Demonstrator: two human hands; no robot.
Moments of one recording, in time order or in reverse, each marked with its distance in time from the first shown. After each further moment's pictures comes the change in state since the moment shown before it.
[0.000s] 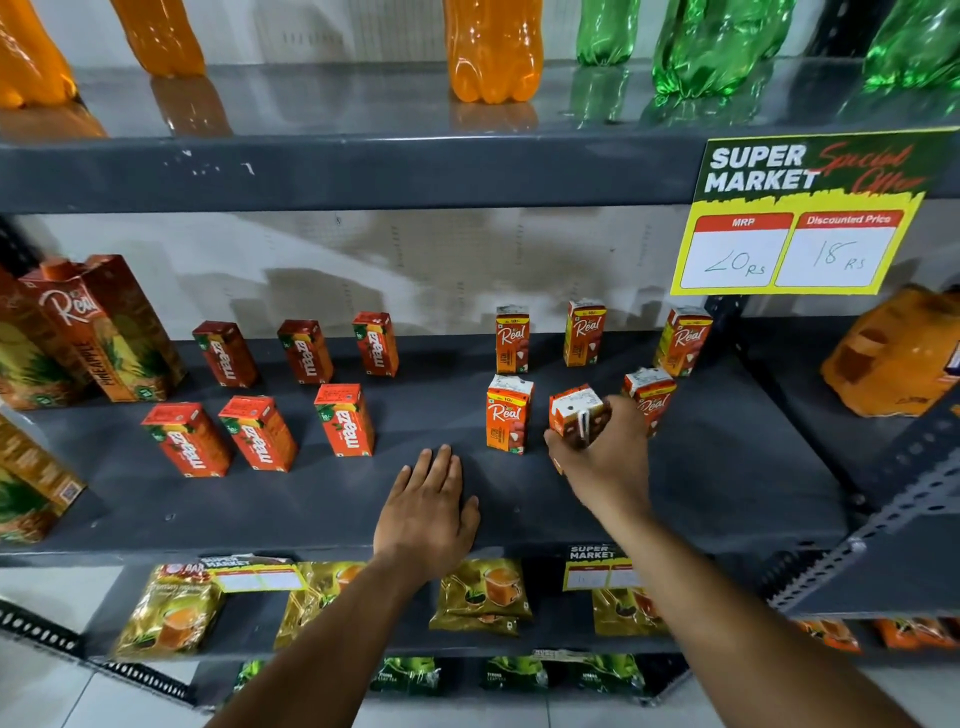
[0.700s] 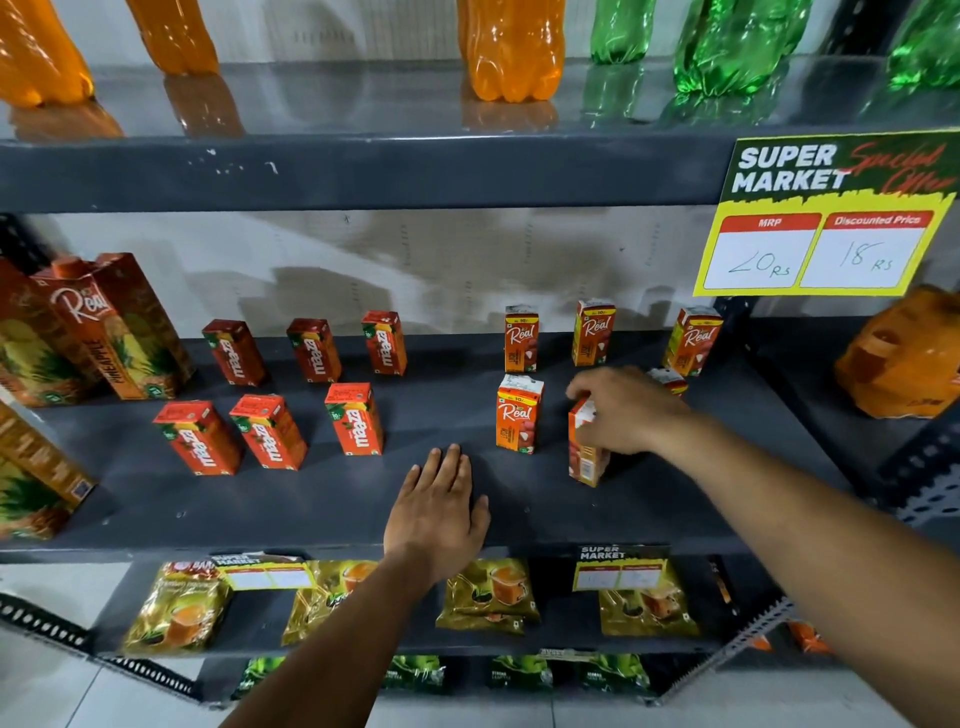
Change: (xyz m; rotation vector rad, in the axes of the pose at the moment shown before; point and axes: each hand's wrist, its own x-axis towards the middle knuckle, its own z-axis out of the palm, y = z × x) left_hand 0.001 -0.002 0.003 -0.018 -0.014 0.000; right_hand 0.053 -0.055 -0.039 -0.667 -0.679 -0.308
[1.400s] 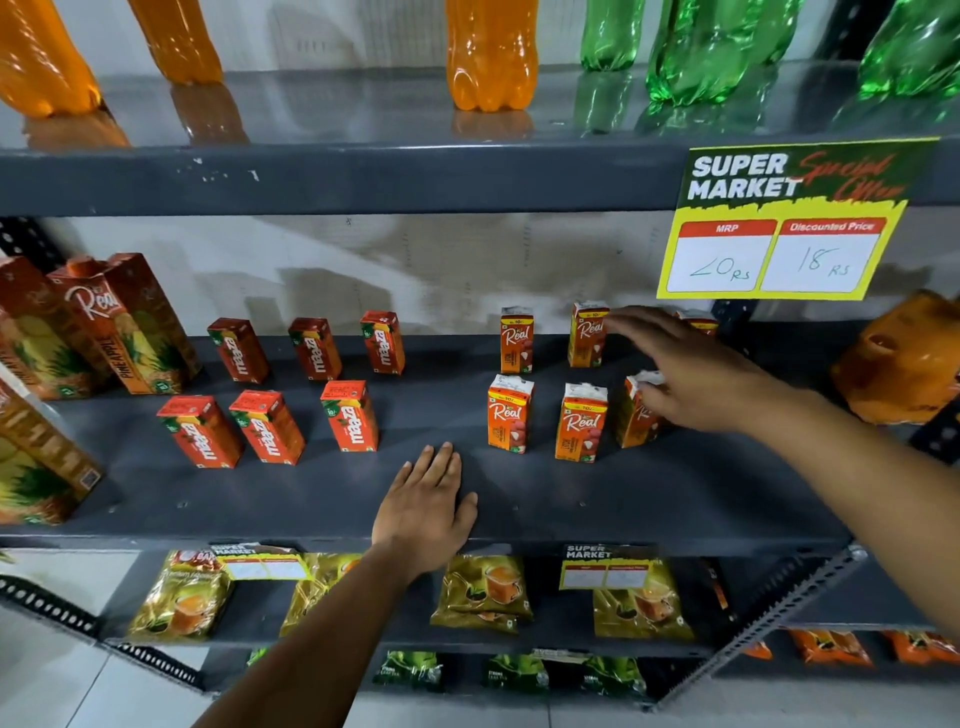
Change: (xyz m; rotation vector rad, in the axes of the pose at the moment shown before) left_hand 0.000 -0.002 0.000 -0.043 0.033 0.003; right_hand -0.018 0.070 -0.044 -0.056 0.237 -0.348
